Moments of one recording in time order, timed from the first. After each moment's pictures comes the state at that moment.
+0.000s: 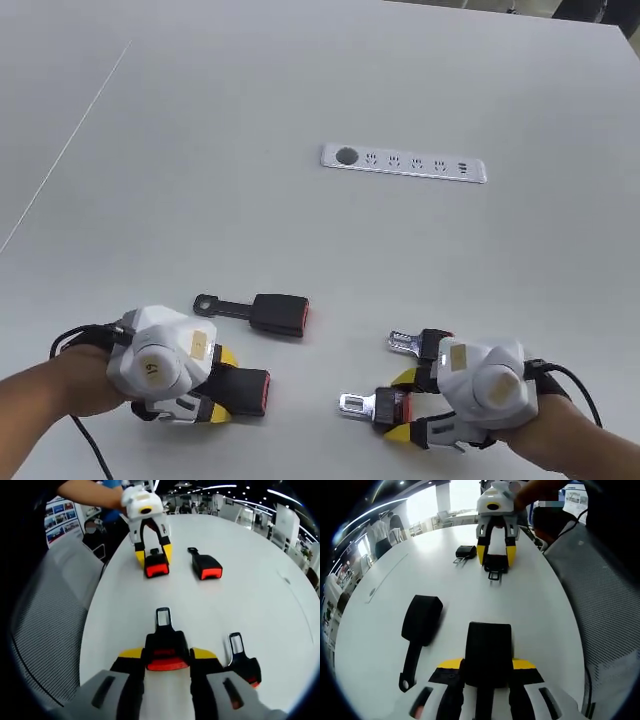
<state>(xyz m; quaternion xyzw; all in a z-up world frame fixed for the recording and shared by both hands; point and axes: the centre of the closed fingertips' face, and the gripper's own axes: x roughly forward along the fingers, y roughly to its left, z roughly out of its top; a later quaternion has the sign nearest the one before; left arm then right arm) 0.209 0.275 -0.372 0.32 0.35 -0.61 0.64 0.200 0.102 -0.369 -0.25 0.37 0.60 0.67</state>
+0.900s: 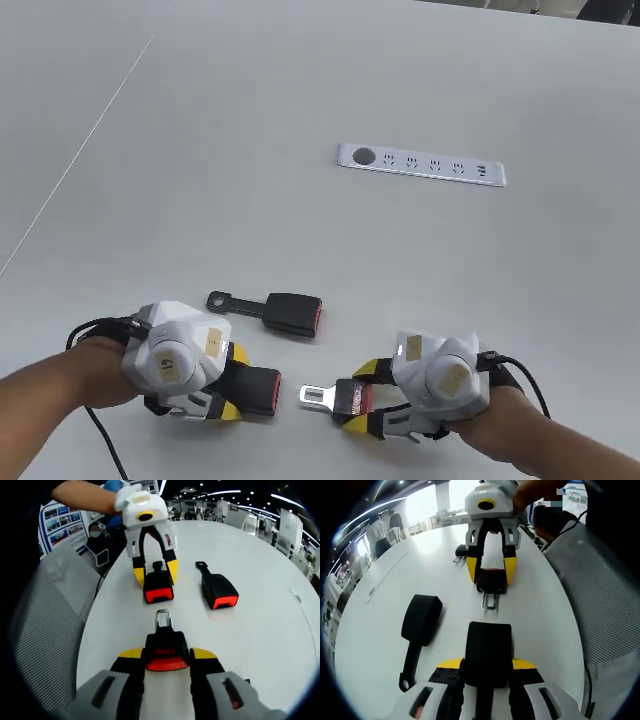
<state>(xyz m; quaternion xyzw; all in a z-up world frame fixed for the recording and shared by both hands) 0.210 0.276 -0.373 0.32 0.35 -0.60 0.64 0.208 0.165 -0.367 -0.23 0.34 0.62 0.66</state>
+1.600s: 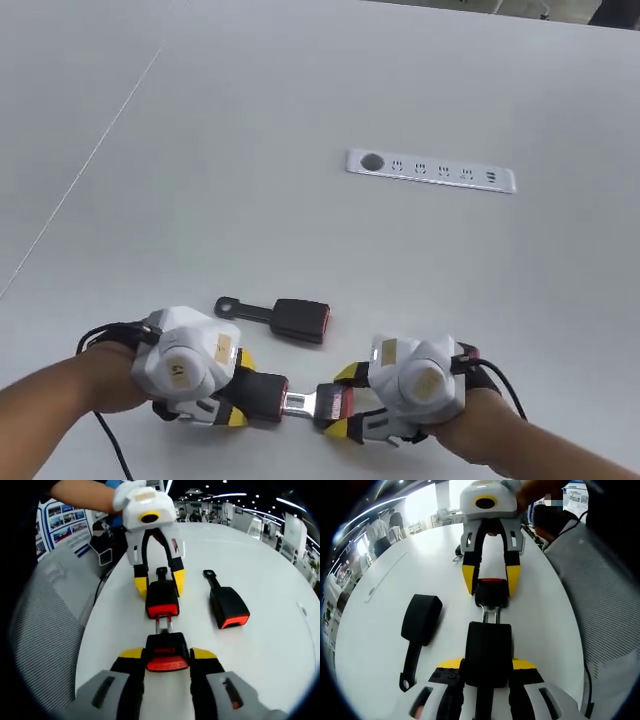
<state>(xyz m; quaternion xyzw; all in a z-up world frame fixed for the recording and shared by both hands) 0.210 0.275 -0.373 0.32 0.35 -0.60 0.64 0.208 0.196 -0.365 -0.24 0.33 0.64 0.65</state>
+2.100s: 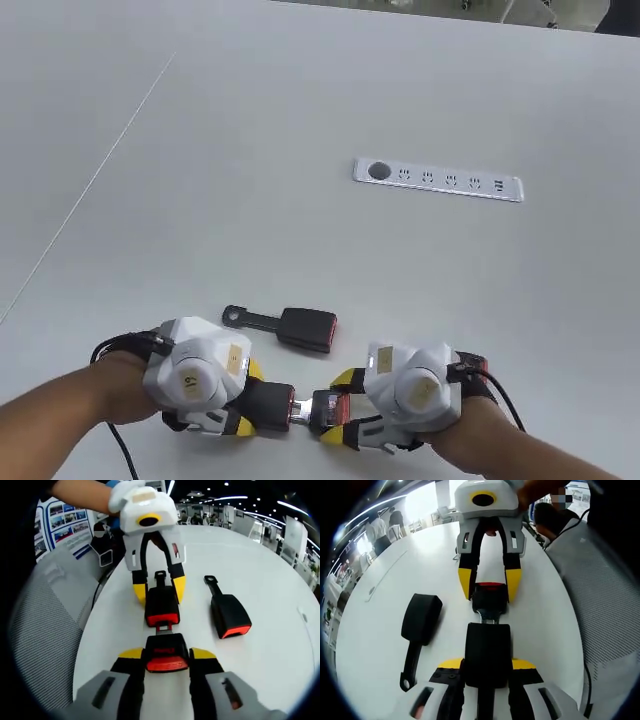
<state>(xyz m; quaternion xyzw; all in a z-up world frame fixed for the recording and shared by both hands) 0.209 0.275 -0.374 0.33 0.36 -0.60 0.64 0.209 0.208 -0.364 -0.24 0.32 0.64 0.65</state>
